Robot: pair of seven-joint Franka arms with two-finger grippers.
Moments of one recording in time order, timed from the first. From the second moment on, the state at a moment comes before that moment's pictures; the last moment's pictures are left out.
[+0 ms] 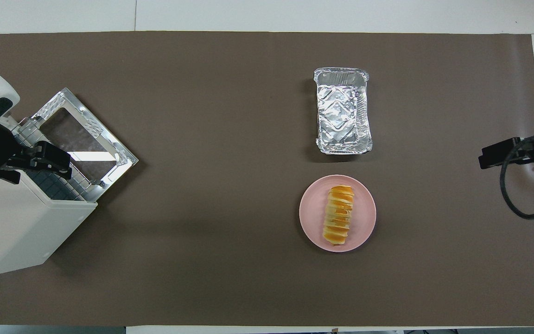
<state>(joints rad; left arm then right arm) -0.12 0.00 0.01 -1.63 -0.03 1.40 -0.12 0.01 -0.06 -0.01 -1.59 0.00 1.45 -0.06</state>
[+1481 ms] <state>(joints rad) -0.12 0.00 0.01 -1.63 -0.03 1.40 -0.12 0.00 -0.02 -0.04 -1.57 0.00 1.47 -0.13</state>
